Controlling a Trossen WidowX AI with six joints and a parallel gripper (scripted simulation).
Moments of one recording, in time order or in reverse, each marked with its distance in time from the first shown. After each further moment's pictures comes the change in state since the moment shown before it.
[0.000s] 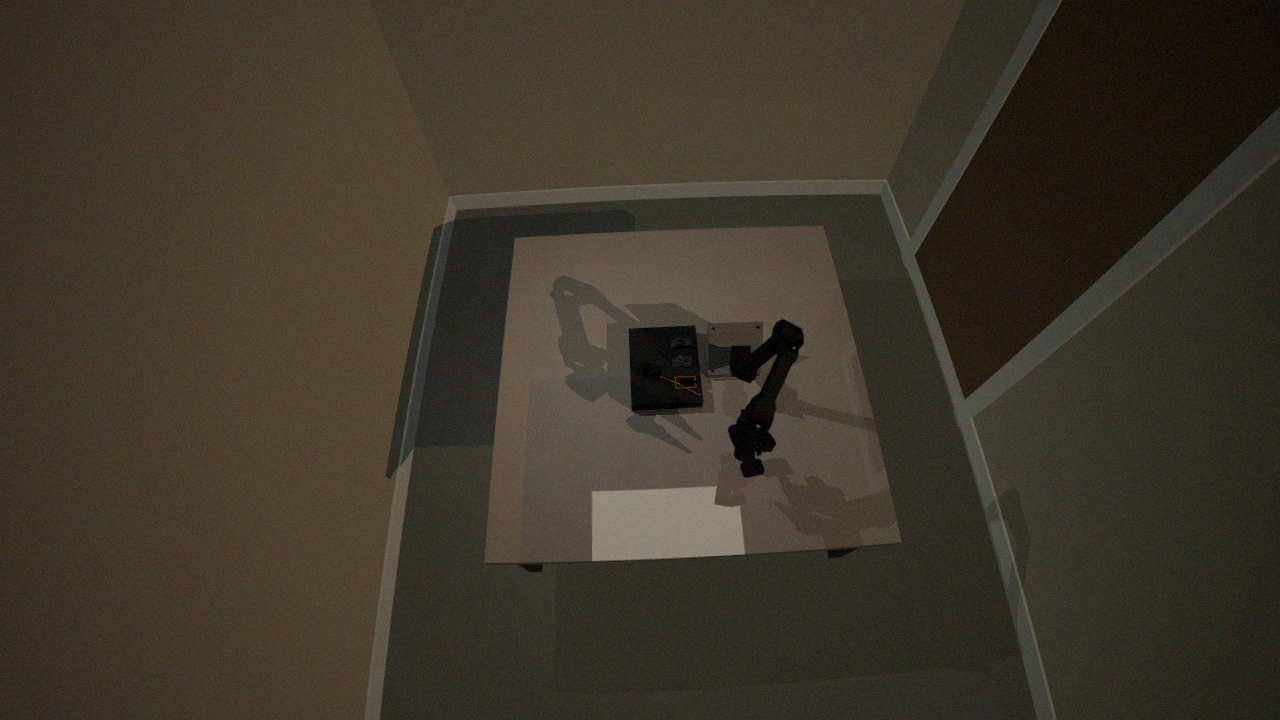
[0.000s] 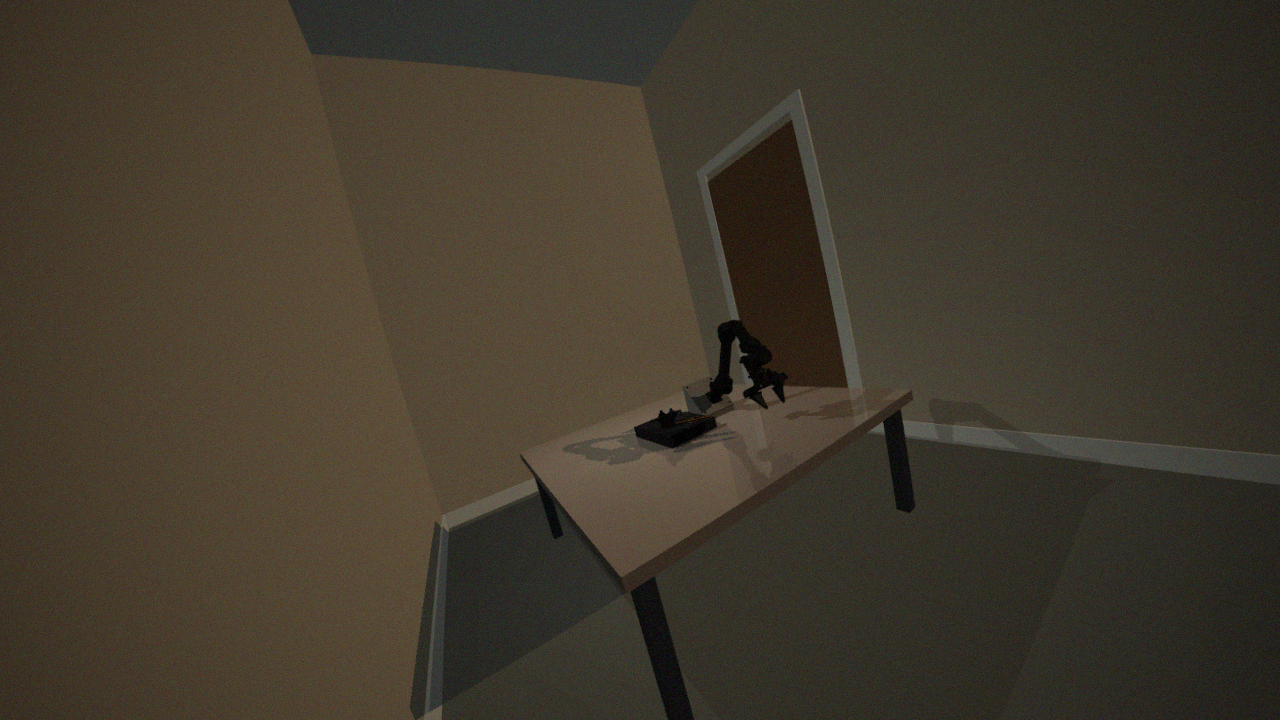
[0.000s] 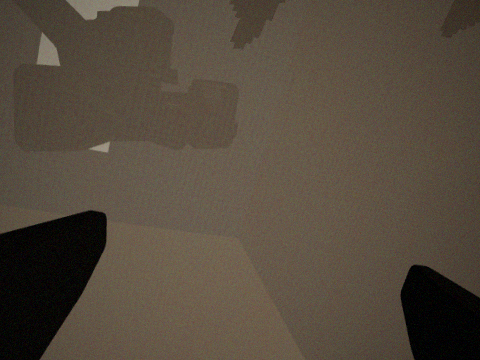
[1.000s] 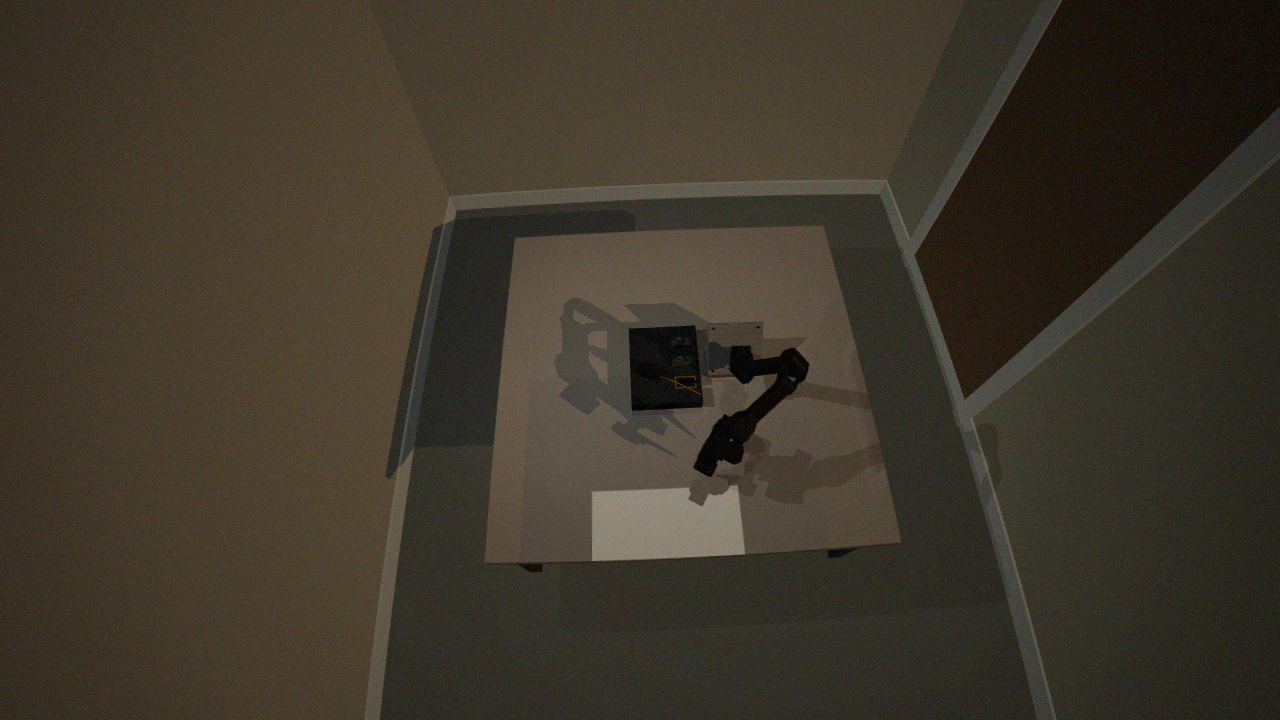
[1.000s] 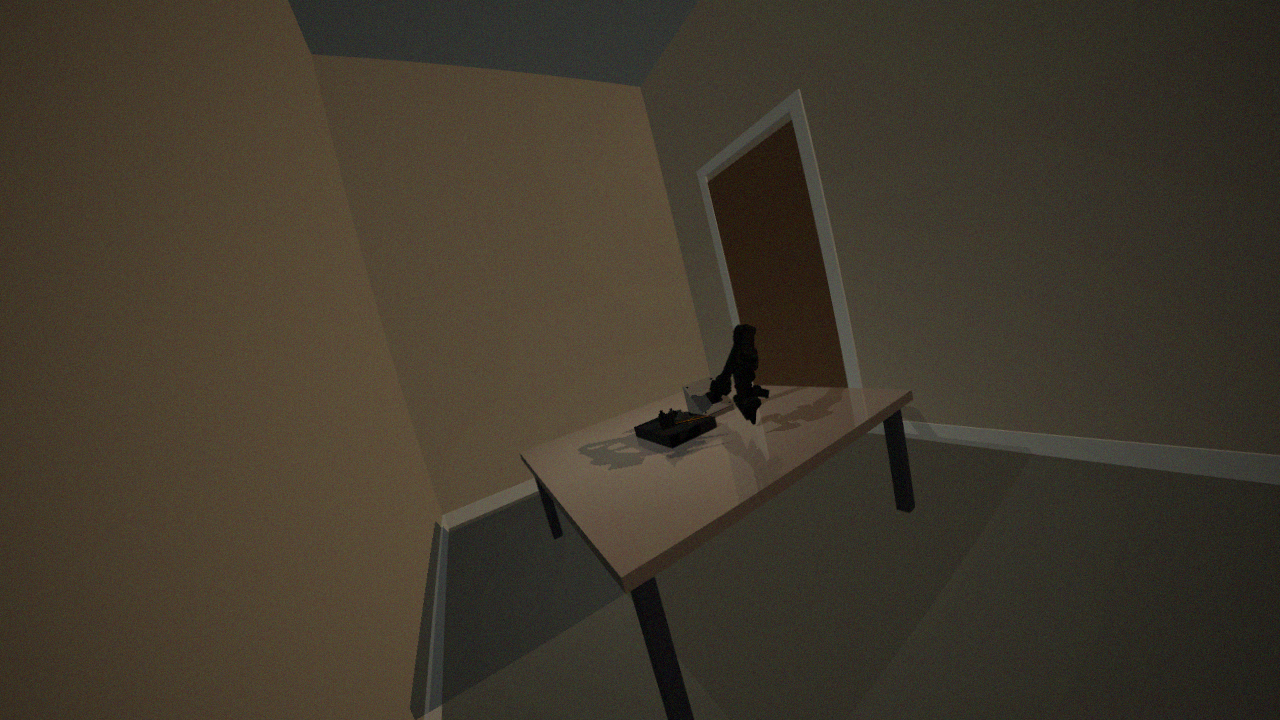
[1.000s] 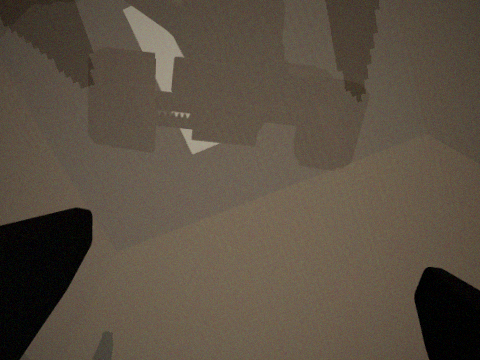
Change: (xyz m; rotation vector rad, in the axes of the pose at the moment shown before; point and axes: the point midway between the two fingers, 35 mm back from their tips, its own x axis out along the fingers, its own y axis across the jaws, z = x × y) arm 0.013 0.056 -0.088 0.647 0.219 0.236
